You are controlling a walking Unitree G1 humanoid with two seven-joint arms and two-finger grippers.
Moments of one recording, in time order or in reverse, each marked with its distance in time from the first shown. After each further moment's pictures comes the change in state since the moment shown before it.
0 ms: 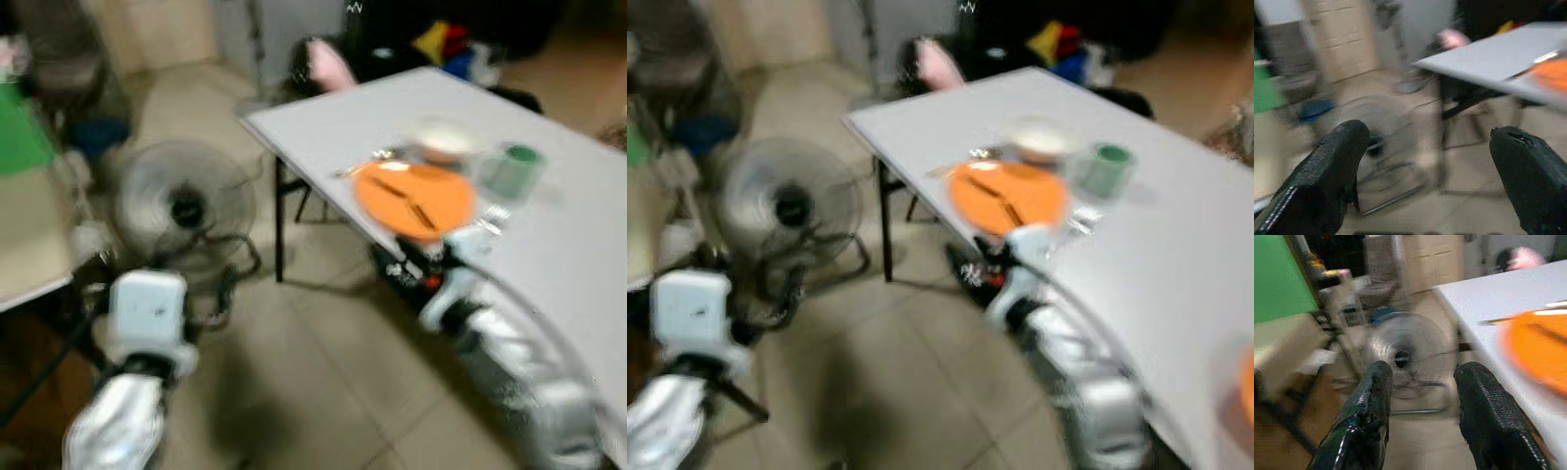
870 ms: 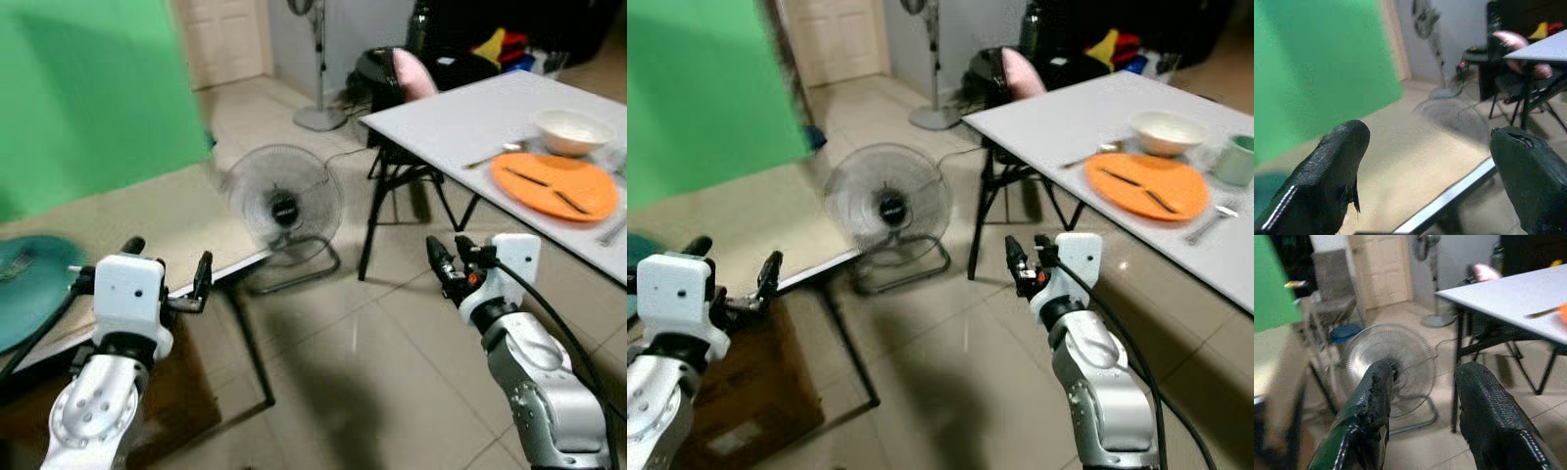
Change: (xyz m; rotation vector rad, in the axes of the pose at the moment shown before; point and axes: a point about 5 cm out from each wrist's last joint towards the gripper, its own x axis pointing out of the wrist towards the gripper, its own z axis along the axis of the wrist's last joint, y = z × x) left arm 0.013 0.016 0.001 0.029 -0.026 -0.005; right arm -0.013 -0.047 -0.007 -0.089 -0.039 -0.321
